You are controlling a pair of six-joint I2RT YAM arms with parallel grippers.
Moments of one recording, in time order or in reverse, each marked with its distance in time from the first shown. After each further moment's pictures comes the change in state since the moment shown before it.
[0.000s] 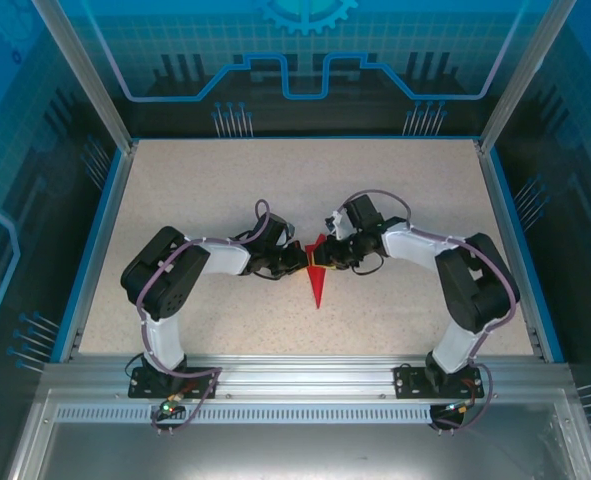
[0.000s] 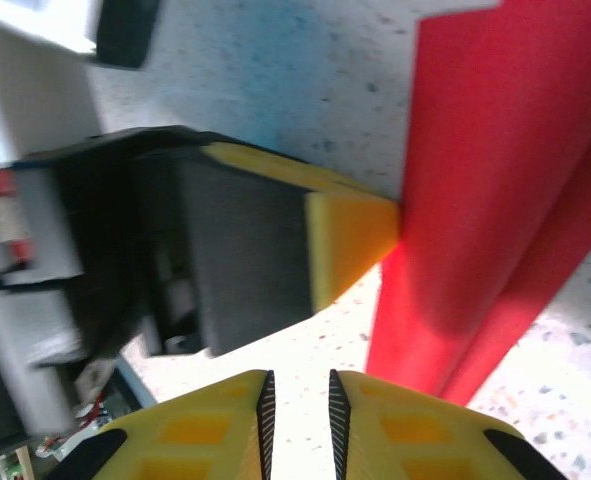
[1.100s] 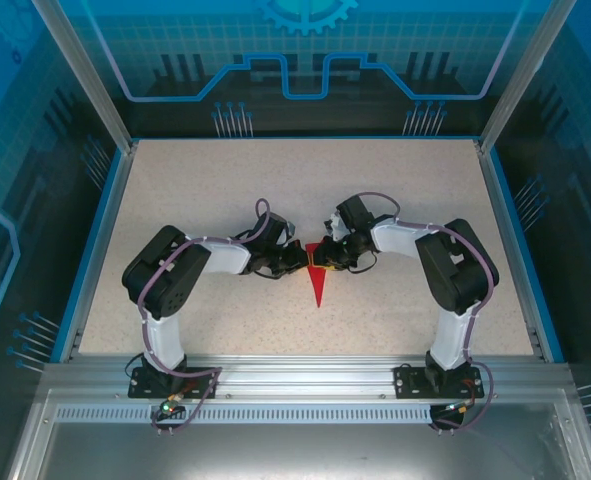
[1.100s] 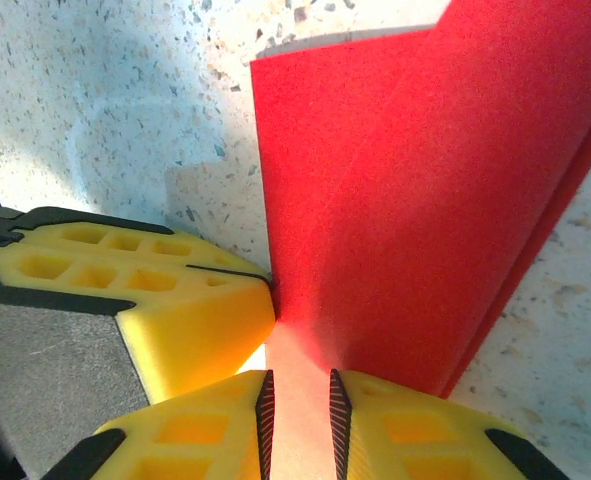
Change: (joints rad) left arm 0.004 0.012 0.010 0.010 0.008 0.004; right arm -0.002 0.139 0.067 -0.009 0.090 0.010
